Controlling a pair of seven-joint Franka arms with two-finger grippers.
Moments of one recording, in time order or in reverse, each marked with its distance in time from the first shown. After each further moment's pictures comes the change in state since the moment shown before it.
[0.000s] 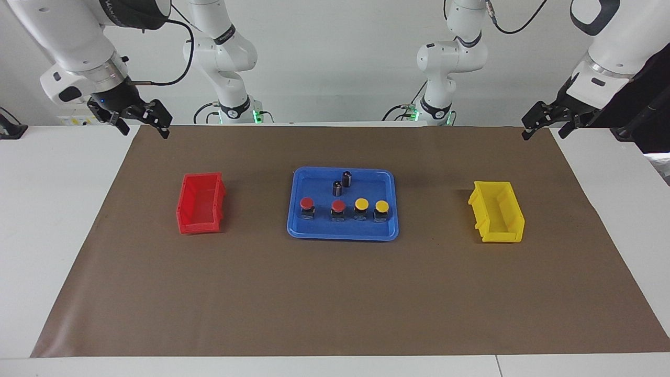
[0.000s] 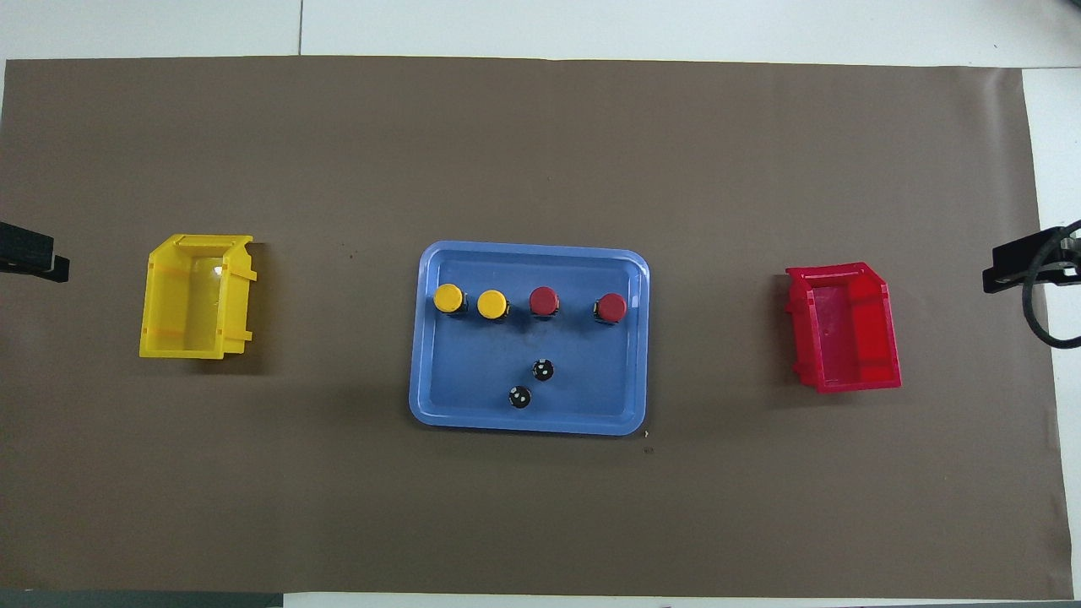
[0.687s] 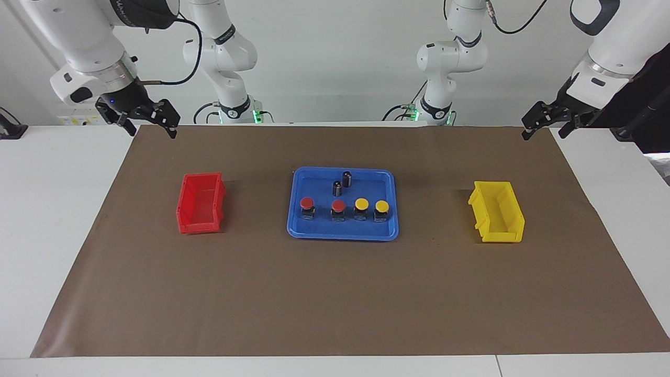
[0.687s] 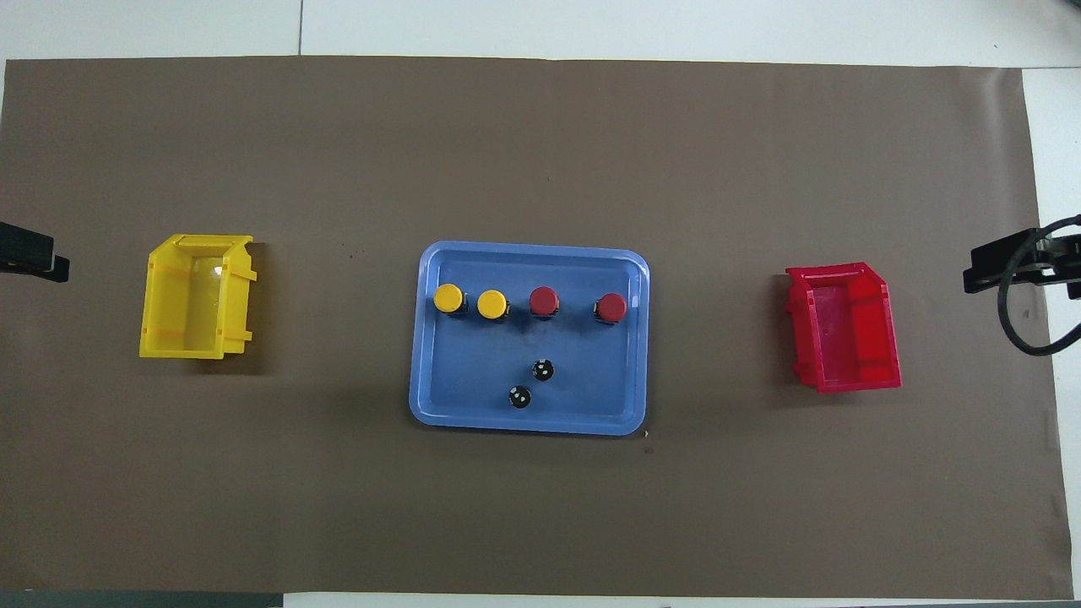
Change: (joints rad) left arm 0.000 0.000 0.000 0.000 0.000 0.000 0.000; right arm 0.026 0.000 0.010 -0.002 0.017 0.021 0.000
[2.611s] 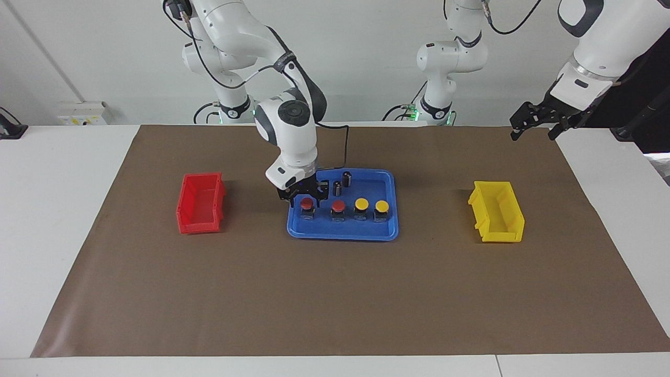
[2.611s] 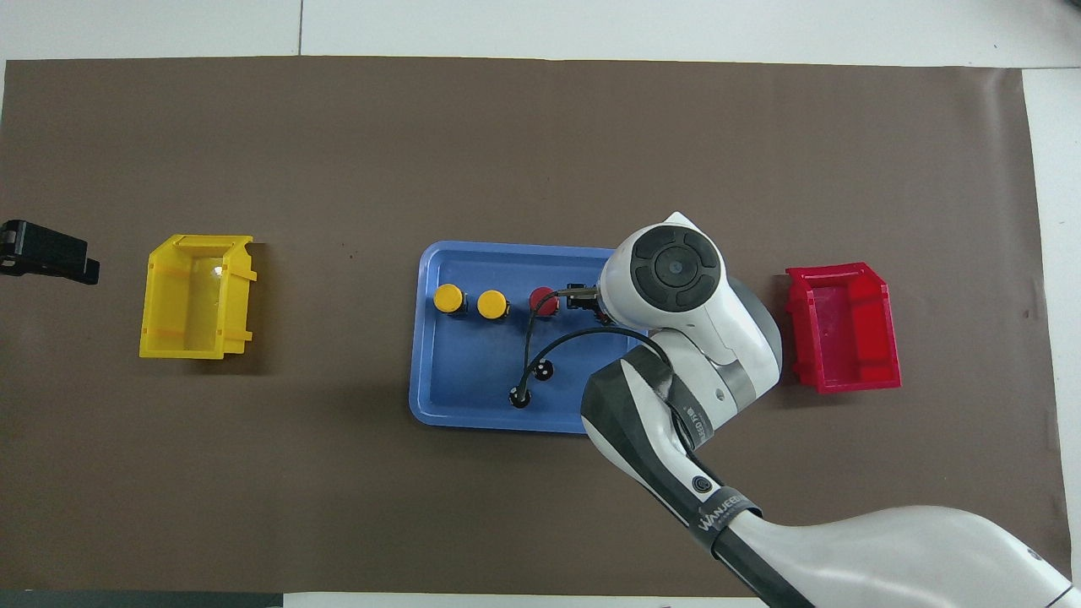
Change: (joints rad) left arm -0.025 0.000 -0.023 -0.006 0.004 0.000 0.020; right arm 0.232 0.300 0.340 -0.356 -0.138 0.771 0.592
